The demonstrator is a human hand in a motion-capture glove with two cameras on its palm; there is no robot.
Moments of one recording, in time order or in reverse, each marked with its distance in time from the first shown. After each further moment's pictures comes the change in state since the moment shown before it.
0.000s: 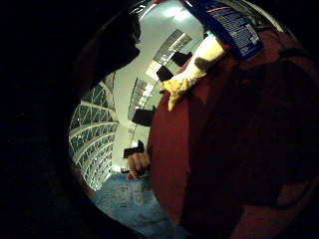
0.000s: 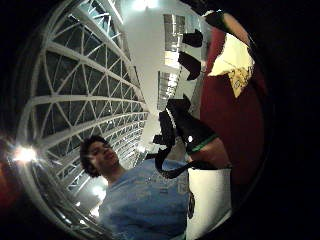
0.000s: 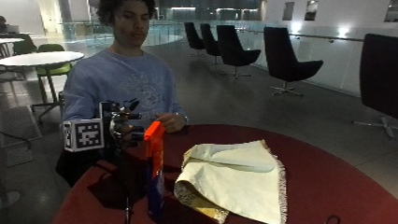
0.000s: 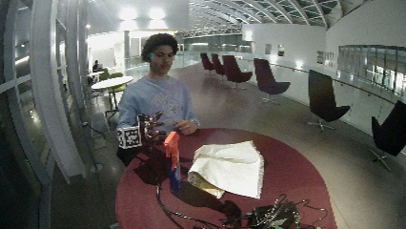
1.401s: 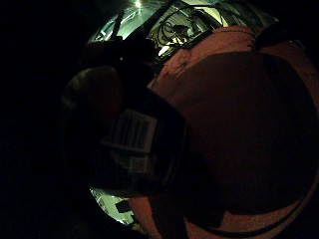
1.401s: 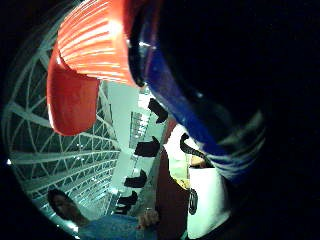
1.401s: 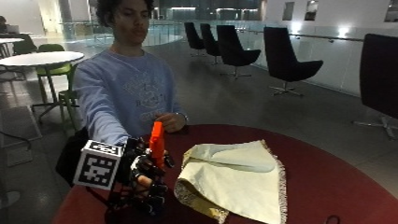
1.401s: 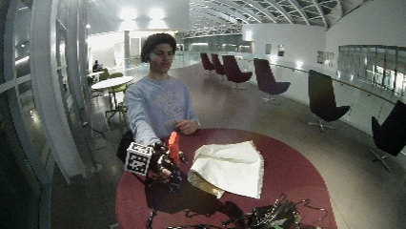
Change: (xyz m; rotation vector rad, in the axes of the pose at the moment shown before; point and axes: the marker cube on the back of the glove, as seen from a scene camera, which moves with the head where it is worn) arm 0.094 -0.167 -0.018 0.396 0.288 0.177
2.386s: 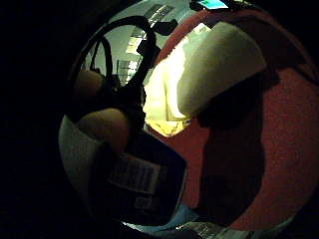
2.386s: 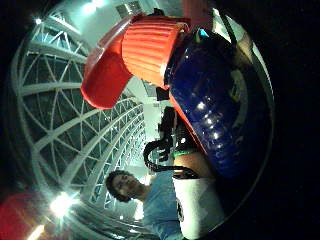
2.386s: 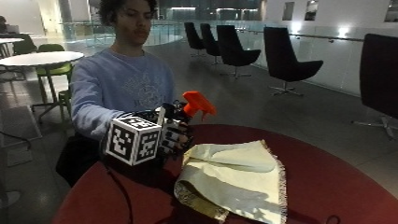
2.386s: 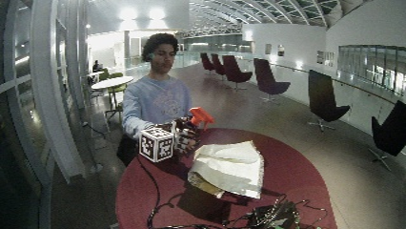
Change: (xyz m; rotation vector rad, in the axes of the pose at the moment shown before) arm -0.097 0.041 0.030 -0.775 -0.148 0.090
